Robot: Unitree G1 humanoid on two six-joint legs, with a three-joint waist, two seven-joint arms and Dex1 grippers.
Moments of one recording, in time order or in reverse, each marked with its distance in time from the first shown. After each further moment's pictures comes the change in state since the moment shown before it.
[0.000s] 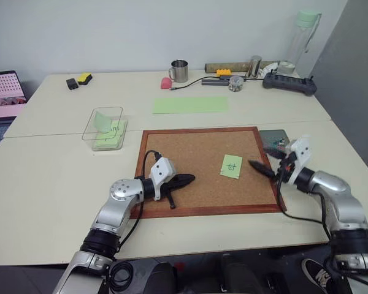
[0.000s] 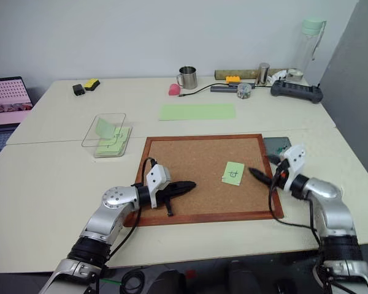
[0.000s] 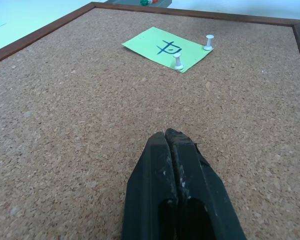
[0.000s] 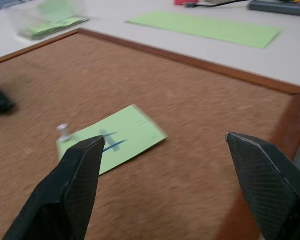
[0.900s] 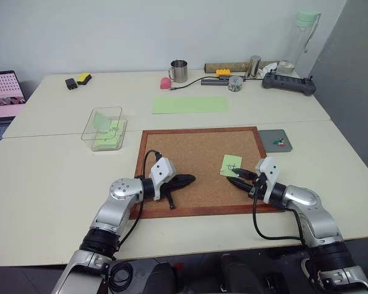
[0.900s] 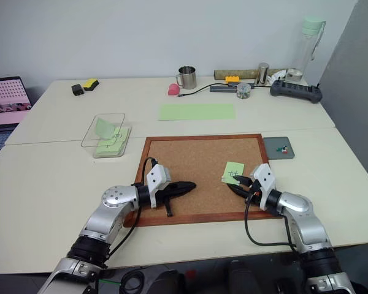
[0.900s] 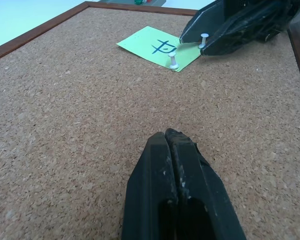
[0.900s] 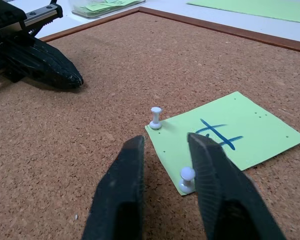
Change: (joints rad) left arm -0.004 0.007 -0.001 0.000 0.001 -0.001 -0.018; right arm 0.017 0.105 0.115 0.006 -0.079 -0.076 -0.018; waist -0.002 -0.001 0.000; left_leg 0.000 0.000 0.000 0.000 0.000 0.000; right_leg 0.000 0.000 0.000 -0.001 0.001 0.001
